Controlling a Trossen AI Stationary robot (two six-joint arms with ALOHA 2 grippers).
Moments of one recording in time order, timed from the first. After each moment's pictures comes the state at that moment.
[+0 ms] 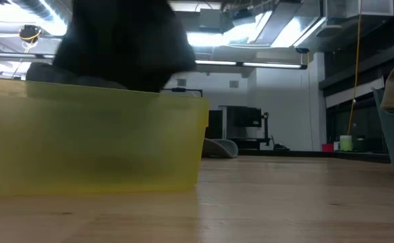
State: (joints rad) left arm -0.57 0.76 0.80 -0.22 -0.64 0.30; right arm 0.28 1.87 1.64 -0.13 0.68 -0.66
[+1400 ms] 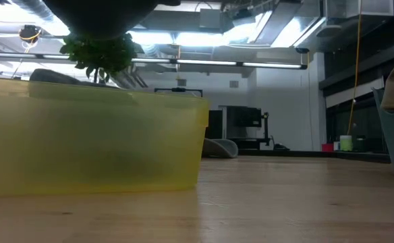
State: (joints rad) left arm -0.41 0.93 0.80 0.00 -0.24 -0.23; right arm 0.30 1.76 1.64 0.05 0.31 -0.69
